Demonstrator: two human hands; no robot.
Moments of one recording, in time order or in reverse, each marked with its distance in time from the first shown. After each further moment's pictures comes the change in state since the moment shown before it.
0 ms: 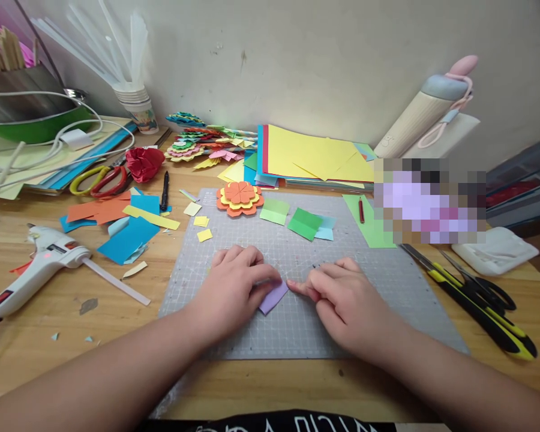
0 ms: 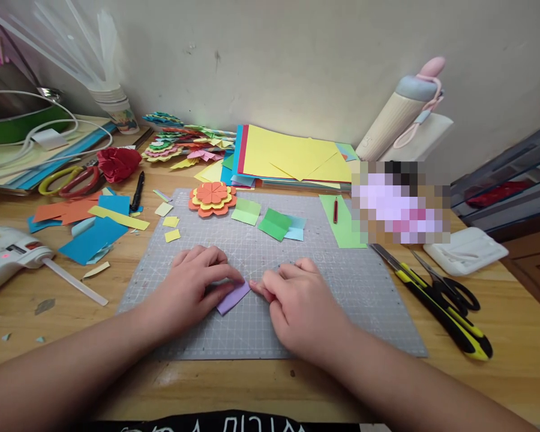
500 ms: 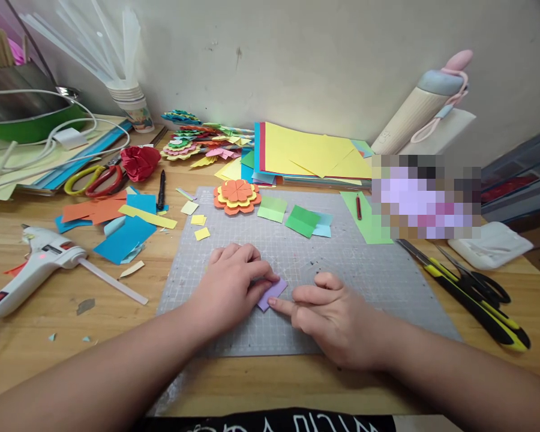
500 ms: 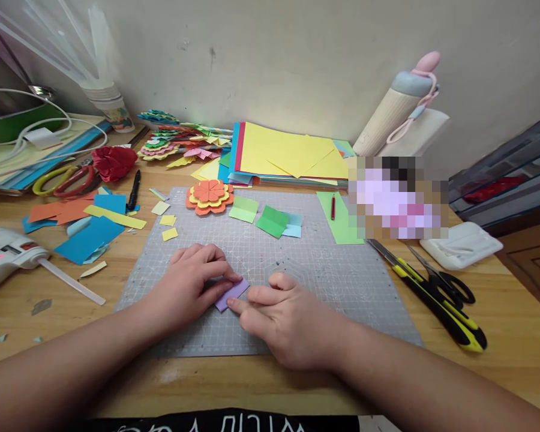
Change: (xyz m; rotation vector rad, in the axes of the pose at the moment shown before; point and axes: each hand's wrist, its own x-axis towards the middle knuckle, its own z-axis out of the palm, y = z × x) left_hand 0.001 -0.001 0.001 0.006 -0.014 -0.031; right_hand -0.008 0.008 0.015 -0.008 -0.031 -0.495
